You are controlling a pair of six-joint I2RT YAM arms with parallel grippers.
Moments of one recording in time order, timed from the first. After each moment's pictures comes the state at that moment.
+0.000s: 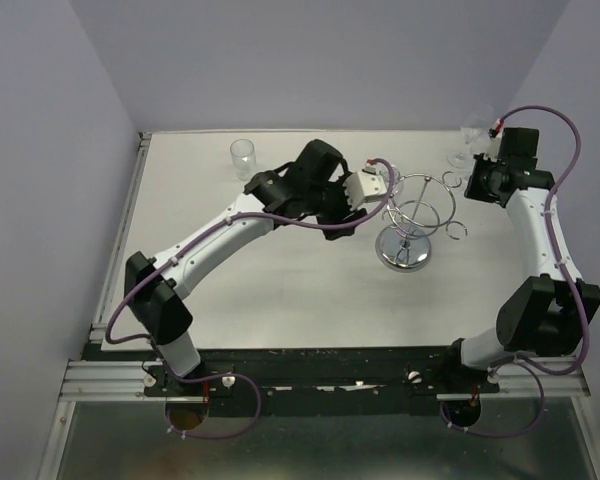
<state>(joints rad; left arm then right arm) -0.83 1.75 1.78 -0.75 0.35 0.43 -0.15 1.50 1.39 -0.69 -0.07 0.06</state>
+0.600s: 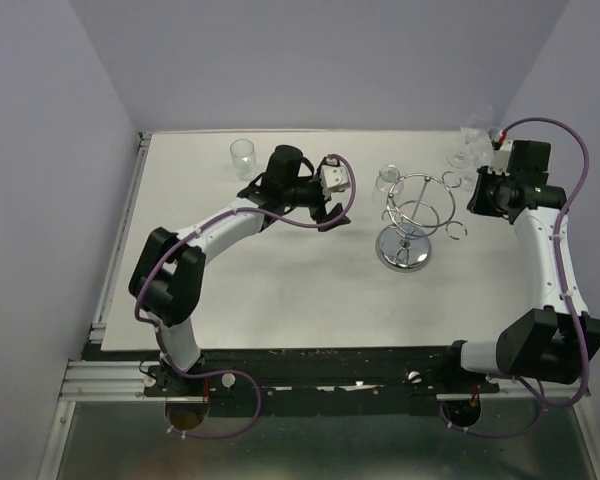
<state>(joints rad) -0.58 1.73 1.31 -0.03 0.73 0.46 -0.19 1.34 1.31 -0.77 -0.10 0.00</state>
